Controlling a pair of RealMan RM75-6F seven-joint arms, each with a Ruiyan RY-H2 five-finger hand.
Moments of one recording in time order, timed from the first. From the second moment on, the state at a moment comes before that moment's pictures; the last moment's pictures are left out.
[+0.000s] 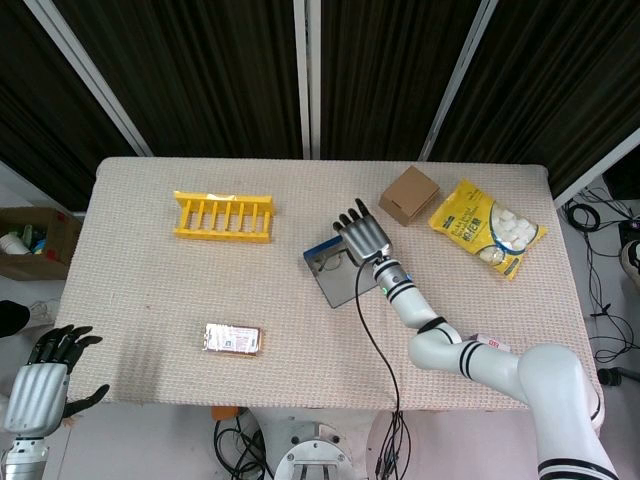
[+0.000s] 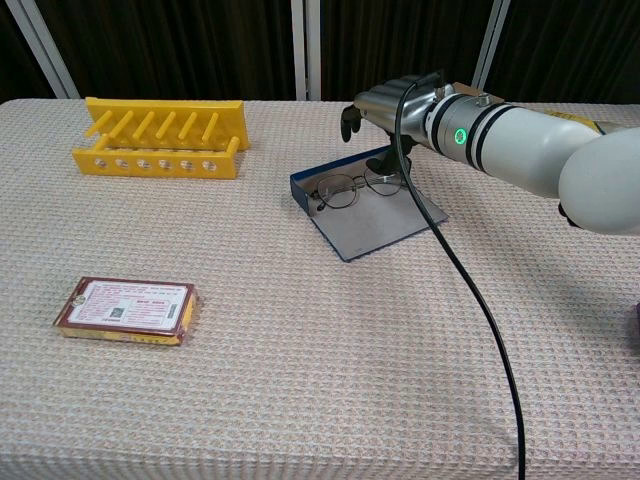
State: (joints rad) left arm 0.10 -1.24 0.07 -1.61 1.66 1.65 0.06; right arm 1.03 -1.80 0.24 -1.02 -0.98 0.75 -0.53
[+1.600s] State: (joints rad) left arm 0.12 -1.25 0.06 -1.57 1.61 1.64 0.01; right arm 1.11 -1.94 0.26 -0.77 -1.00 0.67 -0.47
